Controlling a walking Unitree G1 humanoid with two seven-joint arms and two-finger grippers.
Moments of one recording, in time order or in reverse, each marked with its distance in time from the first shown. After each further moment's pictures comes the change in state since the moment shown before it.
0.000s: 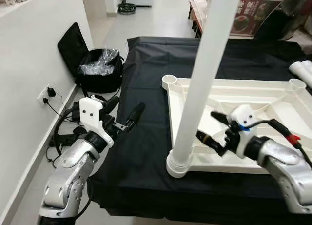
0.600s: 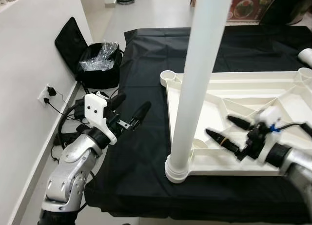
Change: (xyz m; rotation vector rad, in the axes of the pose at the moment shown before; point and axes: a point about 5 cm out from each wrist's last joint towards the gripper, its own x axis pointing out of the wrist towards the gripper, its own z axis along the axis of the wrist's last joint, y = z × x) left arm 0.004 0.003 0.007 0.043 0.007 -0.049; right arm -0.015 0.020 -0.008 0.214 -0.118 -0.043
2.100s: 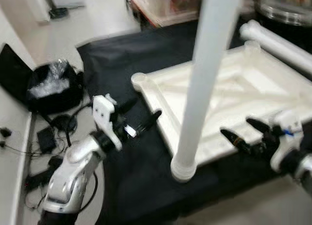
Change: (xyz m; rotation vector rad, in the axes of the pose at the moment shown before) left arm -0.007 -0.011 -0.002 -0.012 0.040 -0.229; right arm -0.030 -0.033 0.015 -0.117 0.041 -0.285
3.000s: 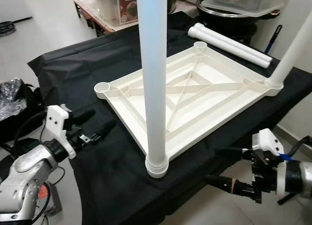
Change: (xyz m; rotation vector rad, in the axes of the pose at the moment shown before) left arm -0.078 0.052 -0.007 -0.012 0.155 0.211; right arm -0.008 0.045 0.012 -0.043 0.131 0.663
